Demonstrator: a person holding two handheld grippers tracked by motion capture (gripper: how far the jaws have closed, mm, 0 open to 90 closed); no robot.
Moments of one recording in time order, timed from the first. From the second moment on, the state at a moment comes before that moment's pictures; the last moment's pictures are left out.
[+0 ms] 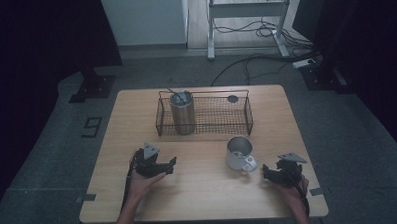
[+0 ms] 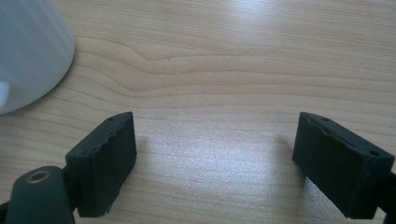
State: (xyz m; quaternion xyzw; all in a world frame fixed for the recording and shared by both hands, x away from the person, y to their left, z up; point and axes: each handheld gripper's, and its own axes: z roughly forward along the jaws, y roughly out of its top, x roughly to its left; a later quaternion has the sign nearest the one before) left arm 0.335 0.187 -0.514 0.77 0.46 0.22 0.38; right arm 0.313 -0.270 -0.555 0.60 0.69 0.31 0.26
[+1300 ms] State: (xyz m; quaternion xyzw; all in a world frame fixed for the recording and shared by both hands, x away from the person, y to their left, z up) left arm 0.316 0.186 -0.536 0.79 0.46 0.20 0.36; right arm 0.306 -0.267 -0.536 0.58 0.69 0.35 0.27
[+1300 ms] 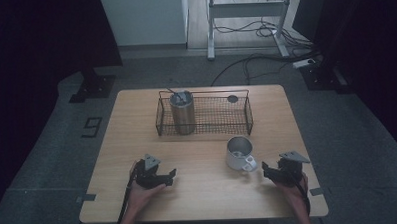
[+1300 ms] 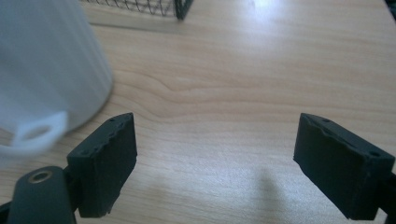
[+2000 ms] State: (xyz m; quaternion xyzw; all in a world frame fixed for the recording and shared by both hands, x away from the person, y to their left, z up) left arm 0.313 0.182 -0.537 0.79 0.45 0.20 0.36; right arm 0.286 -0.245 -0.482 0.53 0.68 0.42 0.28
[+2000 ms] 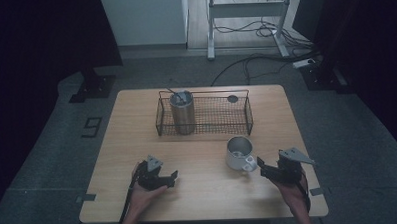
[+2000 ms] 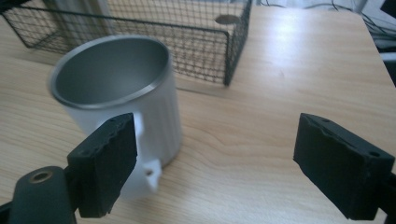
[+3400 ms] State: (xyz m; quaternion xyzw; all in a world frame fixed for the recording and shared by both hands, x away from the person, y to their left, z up) left arm 0.312 0.182 -0.541 0.79 0.46 0.15 0.37; right arm 0.320 -0.183 -0.467 0.48 0.72 0.44 0.25
